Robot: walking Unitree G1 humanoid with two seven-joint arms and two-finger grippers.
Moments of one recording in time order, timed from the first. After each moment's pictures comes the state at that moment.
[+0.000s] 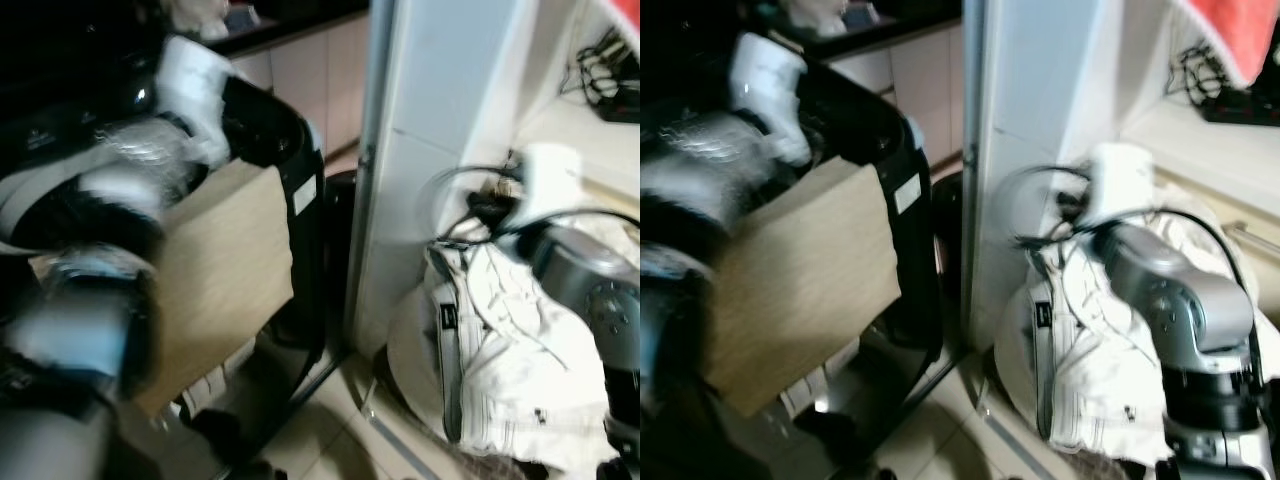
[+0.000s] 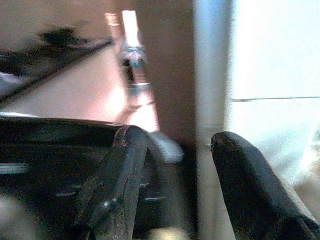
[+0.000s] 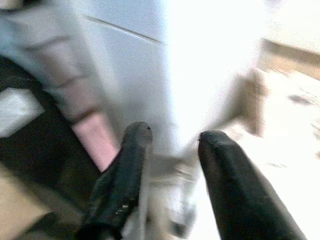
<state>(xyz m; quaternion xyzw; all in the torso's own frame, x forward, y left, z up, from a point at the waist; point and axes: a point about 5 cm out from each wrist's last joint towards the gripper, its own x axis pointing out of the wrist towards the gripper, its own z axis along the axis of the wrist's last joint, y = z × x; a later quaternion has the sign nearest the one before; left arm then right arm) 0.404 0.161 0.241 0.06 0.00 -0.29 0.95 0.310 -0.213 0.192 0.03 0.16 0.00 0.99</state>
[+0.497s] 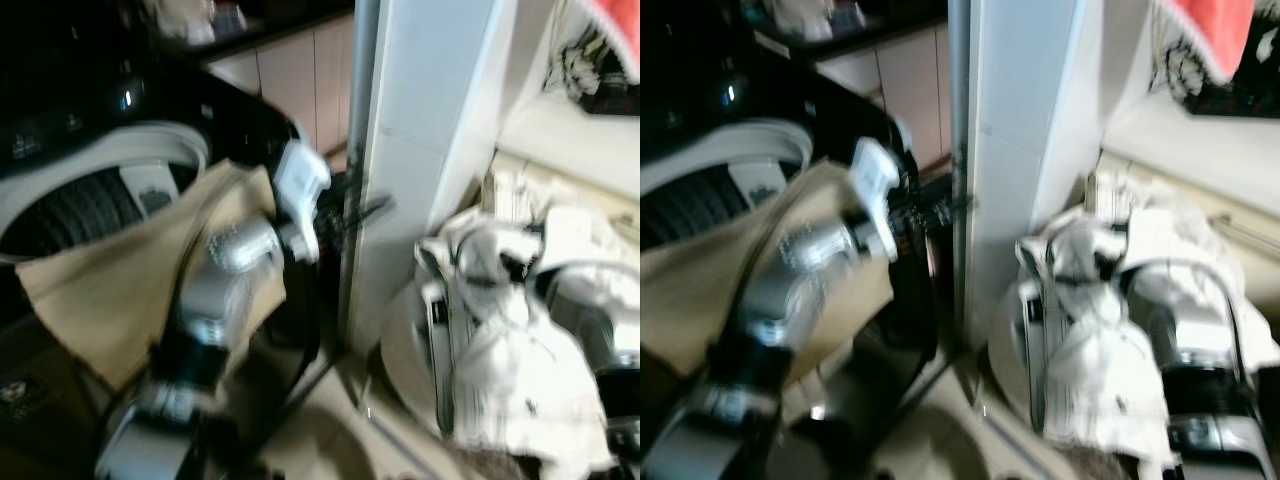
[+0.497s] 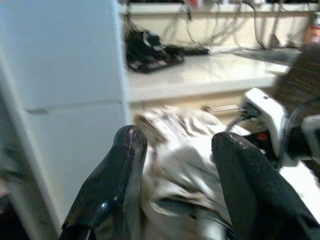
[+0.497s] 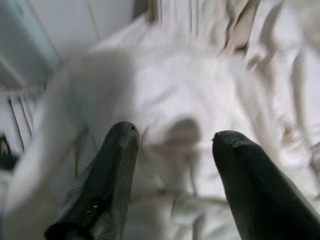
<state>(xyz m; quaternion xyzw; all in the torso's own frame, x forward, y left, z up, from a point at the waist) 0.320 0.062 0.185 0.00 -0.04 -0.49 0.87 0.313 -0.264 0.107 -0.01 0.27 -0.09 0.96</state>
